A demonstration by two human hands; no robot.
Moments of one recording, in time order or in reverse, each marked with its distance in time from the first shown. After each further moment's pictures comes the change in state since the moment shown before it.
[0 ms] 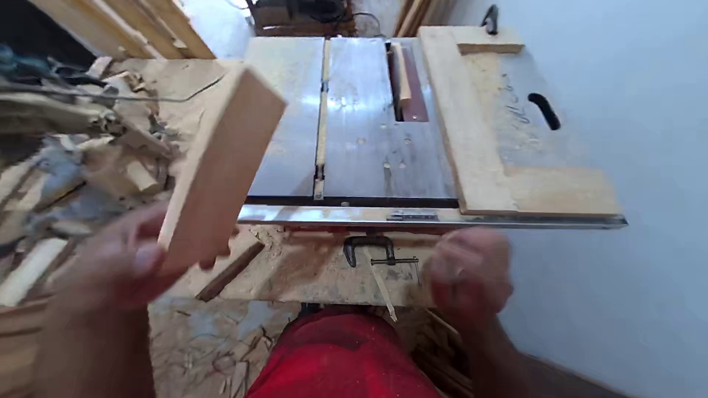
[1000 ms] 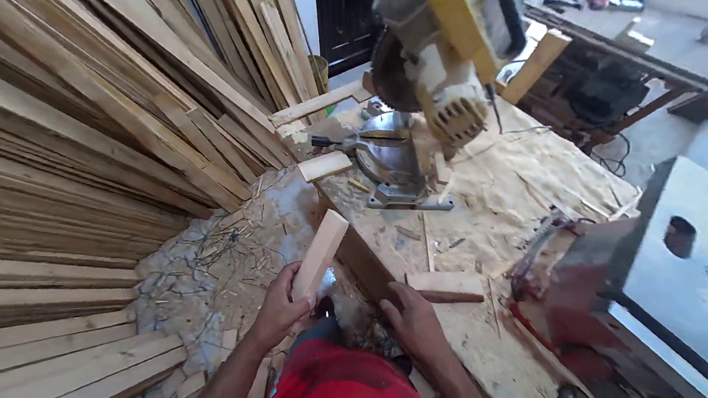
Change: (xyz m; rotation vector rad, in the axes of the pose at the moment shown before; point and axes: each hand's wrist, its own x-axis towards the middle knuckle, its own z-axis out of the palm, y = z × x) left_hand -0.361 -0.195 -0.179 -0.082 1.083 -0.213; right_hand -0.064 -0.375 0.342 0.352 -1.309 -0.042
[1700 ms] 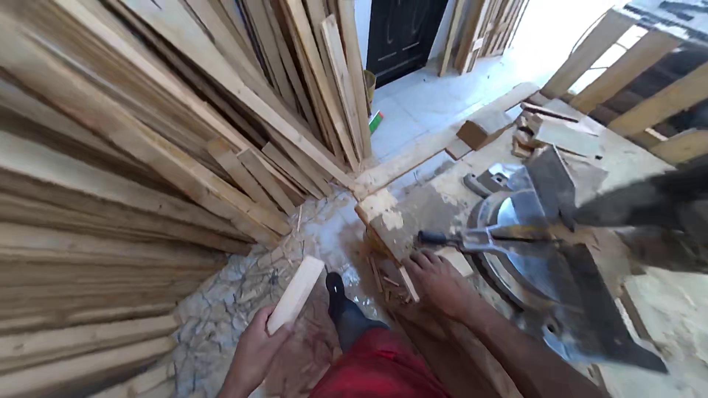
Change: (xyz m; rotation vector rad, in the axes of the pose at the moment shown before) left_hand 0.246 -0.016 -0.338 0.455 0.216 -0.372; right_hand 0.457 -0.173 0.072 -0.666 -0.357 -0.366
